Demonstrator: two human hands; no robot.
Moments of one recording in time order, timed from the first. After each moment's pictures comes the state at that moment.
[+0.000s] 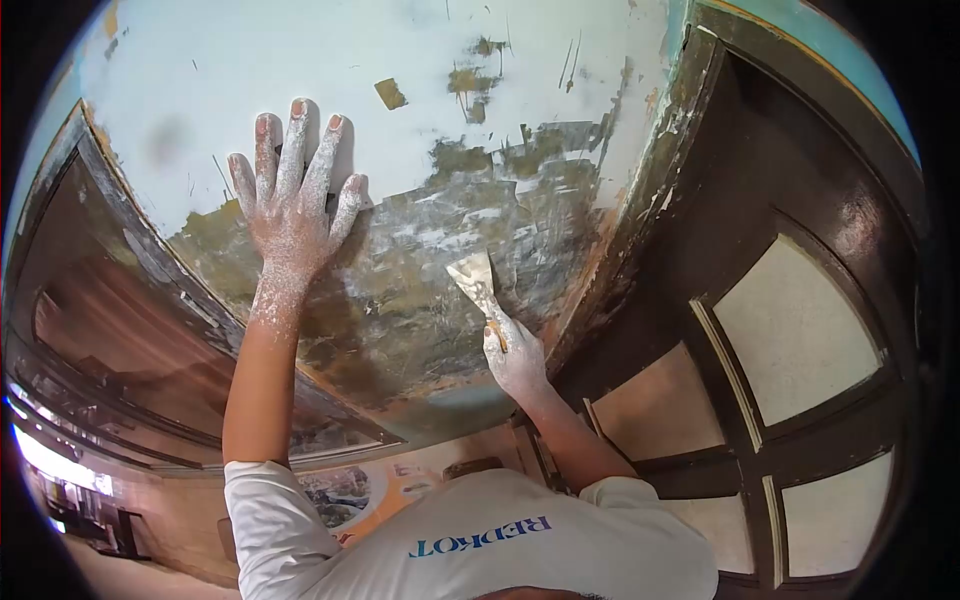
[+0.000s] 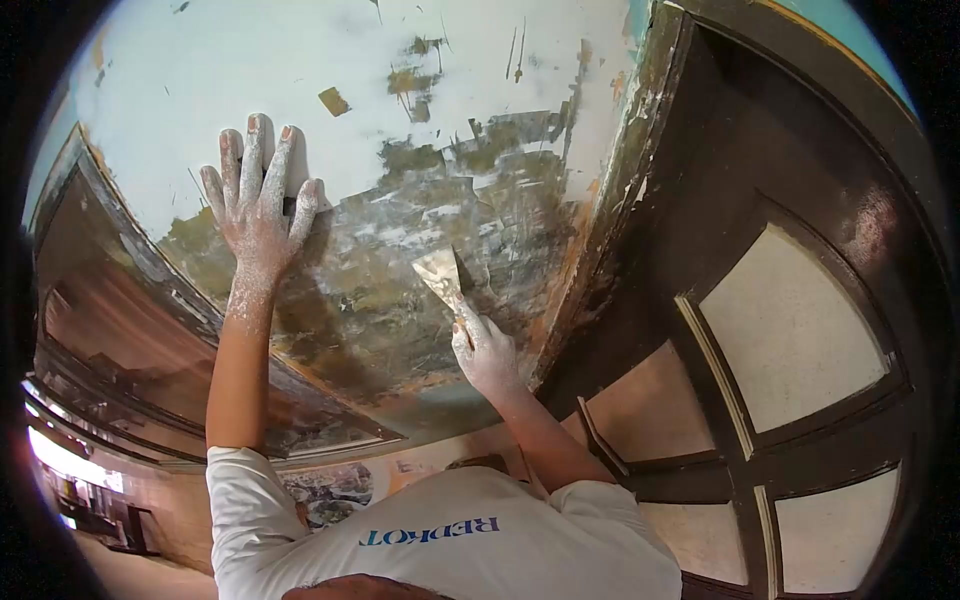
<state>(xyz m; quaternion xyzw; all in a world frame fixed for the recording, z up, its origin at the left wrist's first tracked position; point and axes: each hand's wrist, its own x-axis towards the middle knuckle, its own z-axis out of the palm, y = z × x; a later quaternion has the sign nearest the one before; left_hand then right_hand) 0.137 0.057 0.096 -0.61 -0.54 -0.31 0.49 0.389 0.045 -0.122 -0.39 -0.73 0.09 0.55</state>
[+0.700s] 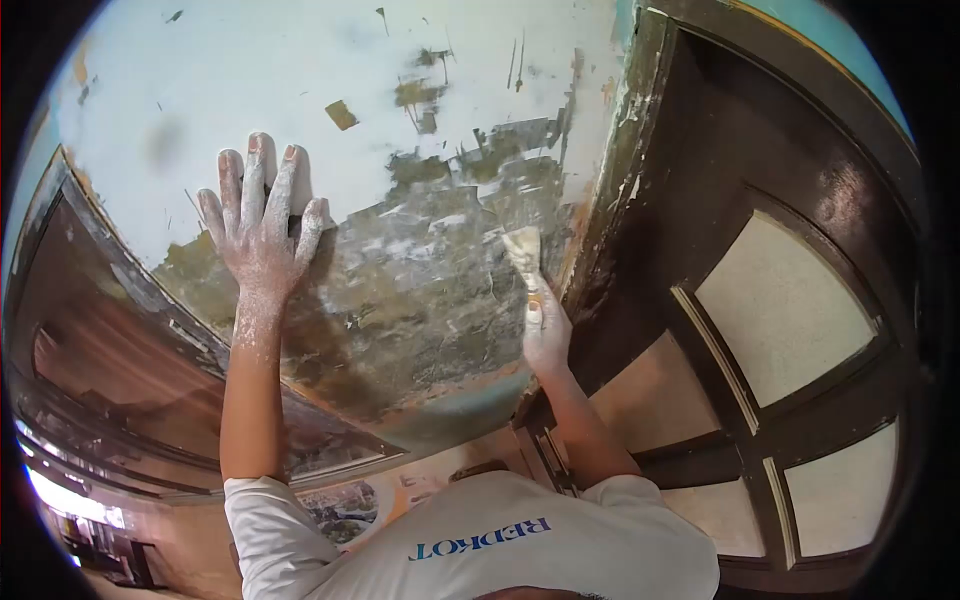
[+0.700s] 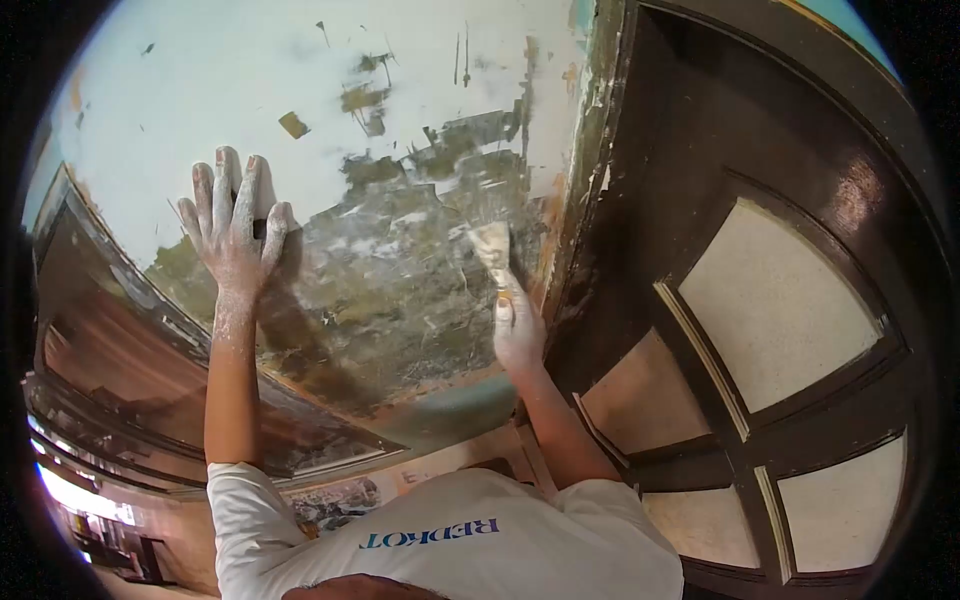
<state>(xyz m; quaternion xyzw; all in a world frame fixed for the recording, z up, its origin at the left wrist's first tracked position) 0.133 0.057 0.093 -0.61 -0.52 -0.32 0.51 0.446 0.074 -0.133 -0.47 -0.62 0.11 0.62</state>
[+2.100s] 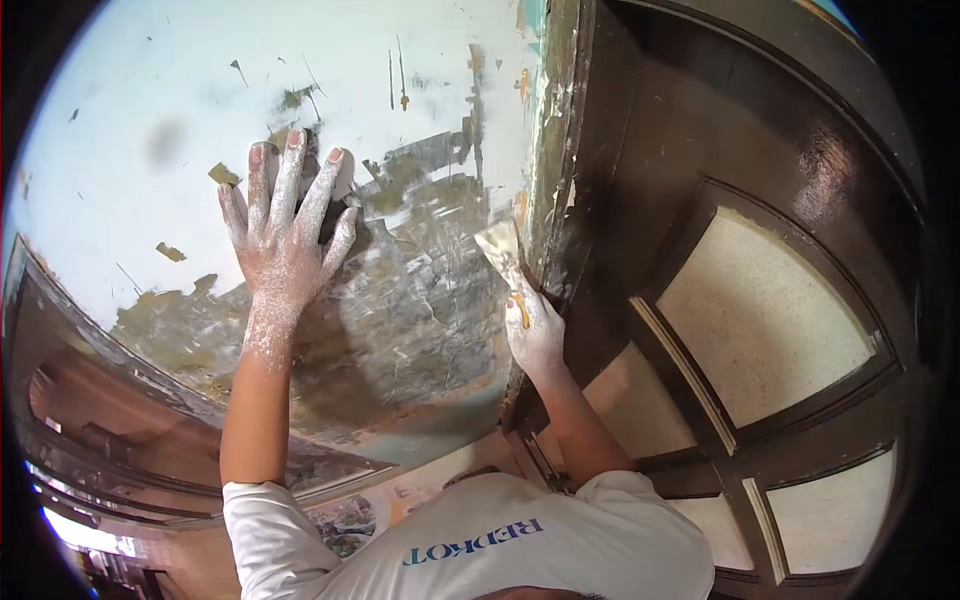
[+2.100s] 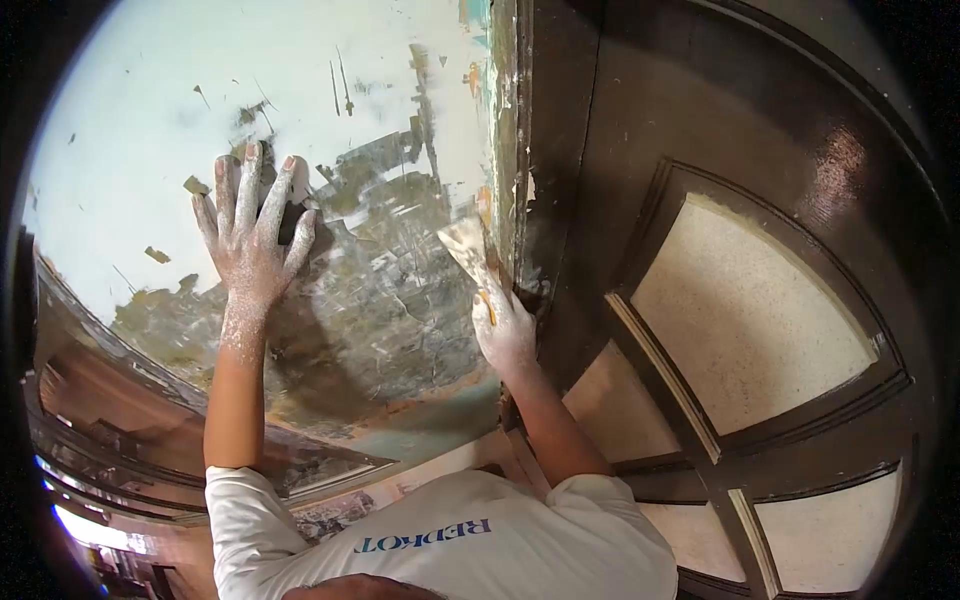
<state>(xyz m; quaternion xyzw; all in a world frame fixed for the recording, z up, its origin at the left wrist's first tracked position) 0.250 0.094 0.098 -0.66 -0.50 -0.28 0.48 0.515 0.096 -0.108 -0.49 -0.65 0.06 0.58</state>
